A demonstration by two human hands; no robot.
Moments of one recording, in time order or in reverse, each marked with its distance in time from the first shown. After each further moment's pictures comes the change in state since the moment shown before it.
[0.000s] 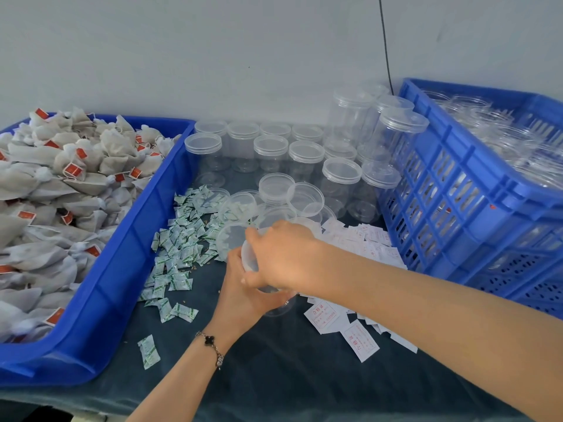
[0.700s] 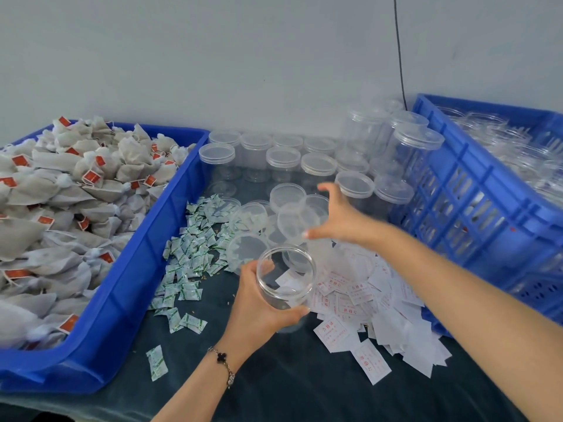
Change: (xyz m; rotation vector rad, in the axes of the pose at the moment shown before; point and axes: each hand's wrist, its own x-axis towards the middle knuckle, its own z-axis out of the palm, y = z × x) left_hand -0.007 -0.002 0.003 -0.064 -0.004 -0.007; right_hand 0.032 0.102 0.015 0.915 0.192 0.188
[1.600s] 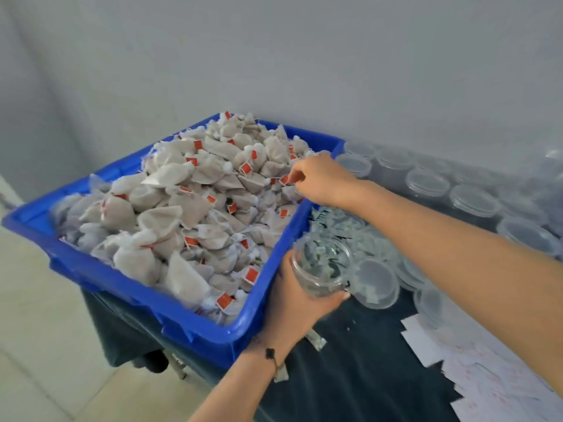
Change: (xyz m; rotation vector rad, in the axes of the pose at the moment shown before) left_hand 0.005 -0.005 -0.116 0.249 0.476 0.038; right_hand 0.097 -0.220 0.121 -0.455 -0.063 -0.593
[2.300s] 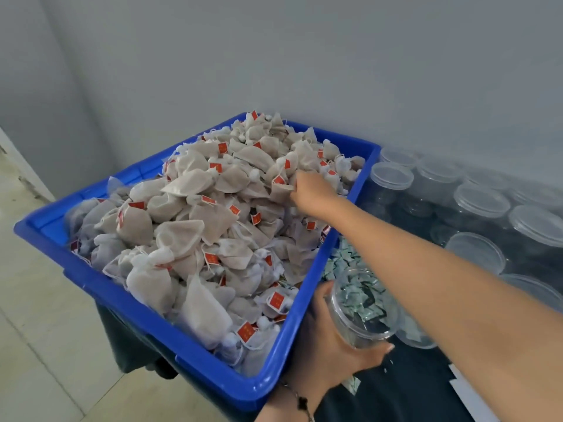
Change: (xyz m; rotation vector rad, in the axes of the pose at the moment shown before) left_hand 0.001 -0.039 0.014 0.001 -0.053 -0.027; right_hand 0.091 -0.009 0.076 0.061 0.011 0.108
